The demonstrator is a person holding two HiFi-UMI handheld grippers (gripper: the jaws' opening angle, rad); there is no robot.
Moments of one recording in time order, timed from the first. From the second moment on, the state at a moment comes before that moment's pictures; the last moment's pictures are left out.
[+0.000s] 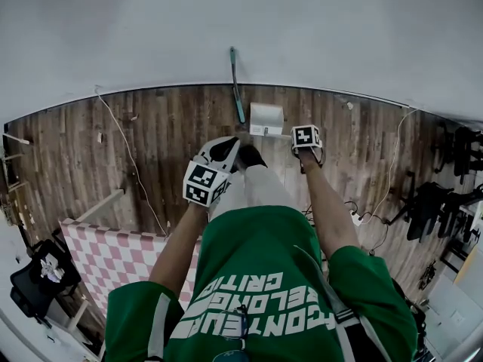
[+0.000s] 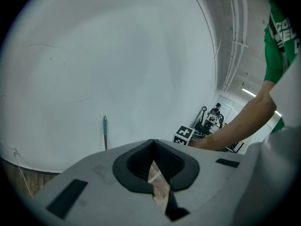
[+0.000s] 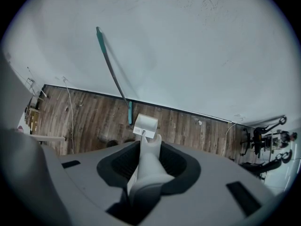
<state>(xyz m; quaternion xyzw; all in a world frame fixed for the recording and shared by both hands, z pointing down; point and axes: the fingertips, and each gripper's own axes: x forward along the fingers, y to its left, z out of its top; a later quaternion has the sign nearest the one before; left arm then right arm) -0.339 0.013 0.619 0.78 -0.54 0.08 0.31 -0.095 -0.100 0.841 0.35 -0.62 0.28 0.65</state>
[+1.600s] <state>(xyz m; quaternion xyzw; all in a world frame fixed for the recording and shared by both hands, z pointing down) -0.103 -0.104 0.536 0.86 -0.45 0.11 0.20 0.178 -0.126 0.577 0.34 -0.73 0.22 0.55</state>
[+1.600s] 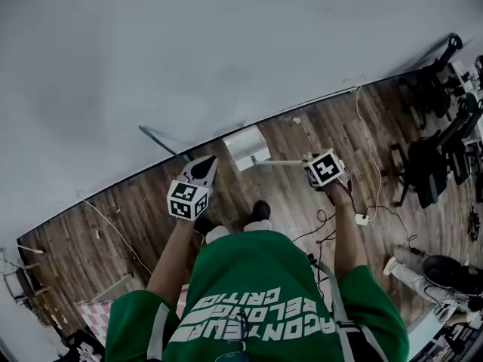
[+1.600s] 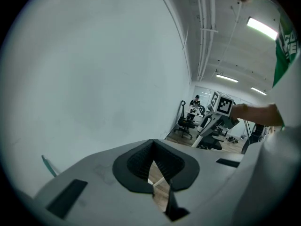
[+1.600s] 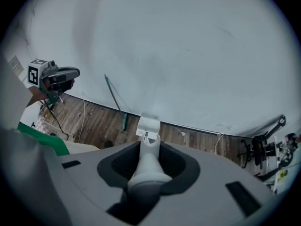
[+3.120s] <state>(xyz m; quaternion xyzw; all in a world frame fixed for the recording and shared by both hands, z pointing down) 0.034 -0.128 0.524 0.87 -0.44 0.11 0.18 0.320 -0.156 0.567 0.35 -0.73 0.21 0.55</state>
